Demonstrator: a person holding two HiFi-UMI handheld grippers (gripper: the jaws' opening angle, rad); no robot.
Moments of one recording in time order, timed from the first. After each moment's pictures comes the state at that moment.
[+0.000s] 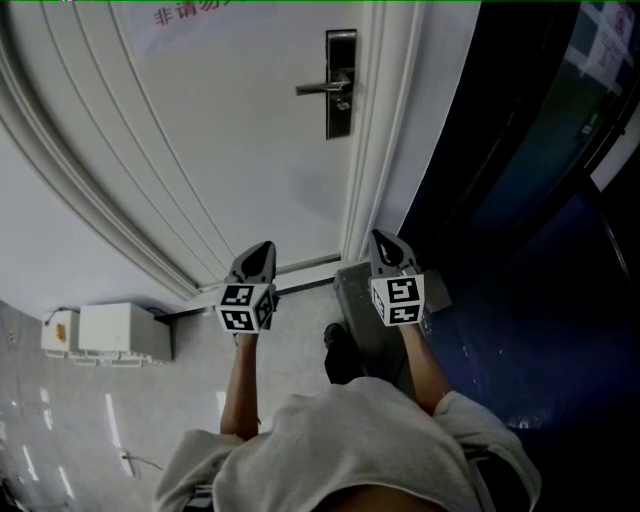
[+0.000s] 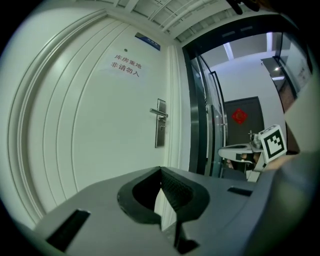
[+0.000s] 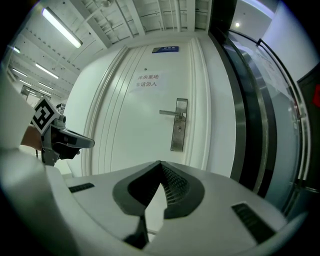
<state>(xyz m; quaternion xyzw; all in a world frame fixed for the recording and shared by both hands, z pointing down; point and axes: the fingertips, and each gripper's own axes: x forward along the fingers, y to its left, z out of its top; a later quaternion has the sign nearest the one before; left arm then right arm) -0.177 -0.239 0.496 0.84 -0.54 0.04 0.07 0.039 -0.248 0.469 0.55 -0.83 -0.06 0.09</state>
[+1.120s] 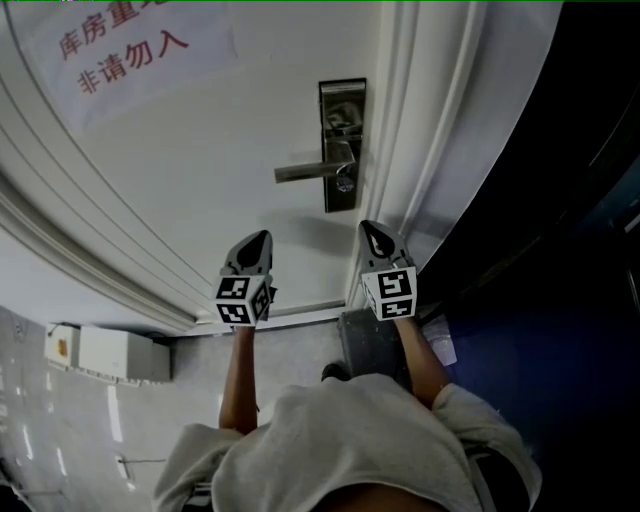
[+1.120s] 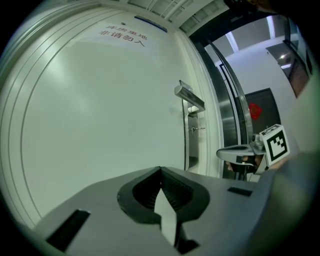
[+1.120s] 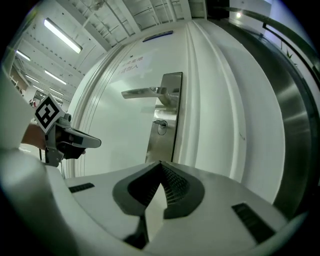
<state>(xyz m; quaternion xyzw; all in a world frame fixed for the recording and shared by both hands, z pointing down) -0.154 -0.509 0.450 0.81 -0.59 0.04 0.05 0.039 -0.534 0.435 0.48 -0.87 -0.07 0.07</state>
